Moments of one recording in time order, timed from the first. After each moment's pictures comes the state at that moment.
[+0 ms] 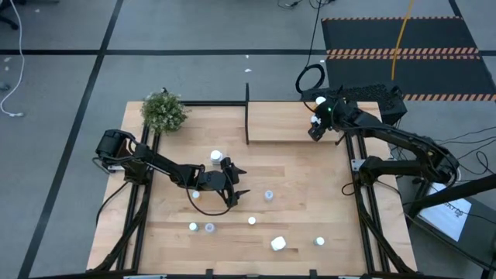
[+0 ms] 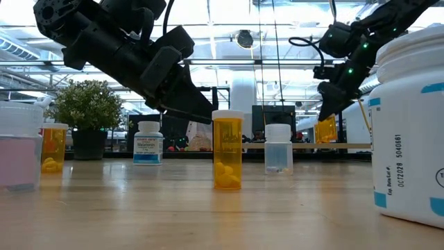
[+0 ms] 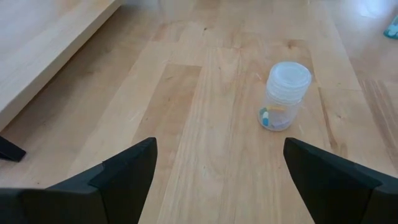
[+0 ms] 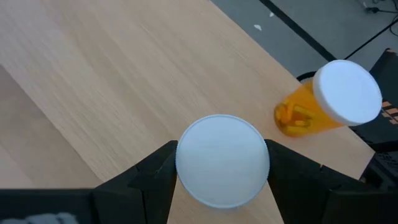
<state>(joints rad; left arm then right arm) -0.20 1.70 0.70 0.48 -0.32 -0.17 -0.77 1.08 0.64 -0.43 0.13 -0.07</state>
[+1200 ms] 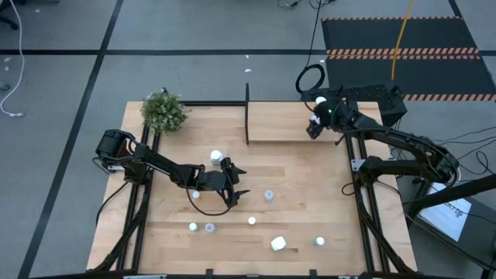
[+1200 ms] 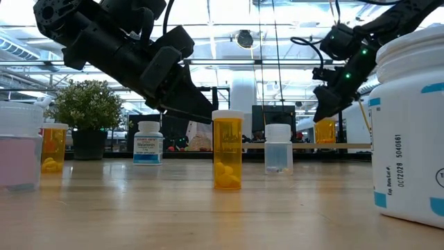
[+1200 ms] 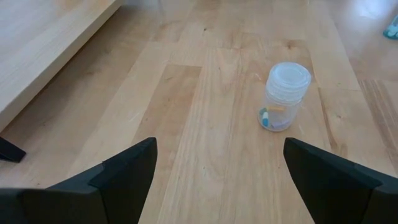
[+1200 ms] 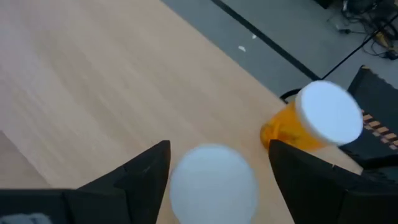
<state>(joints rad) -0.20 1.70 0.70 0.48 -0.32 -0.17 -0.77 1.09 0.58 -0.26 0.18 -0.07</state>
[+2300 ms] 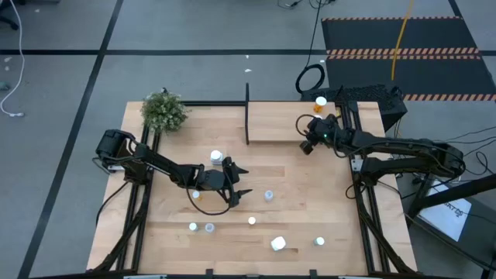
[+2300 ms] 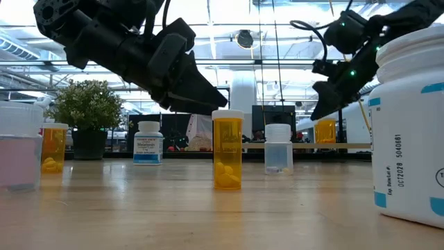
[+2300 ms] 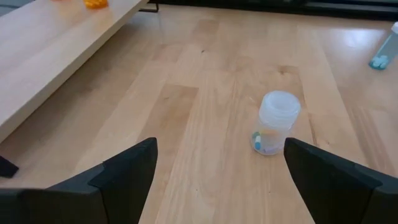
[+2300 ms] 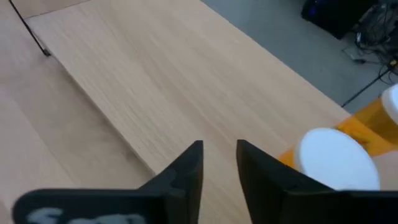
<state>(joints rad) -0.20 1.70 0.70 0.56 -0.32 -0.19 -0.43 1.02 0.44 -0.13 0.38 0.11</state>
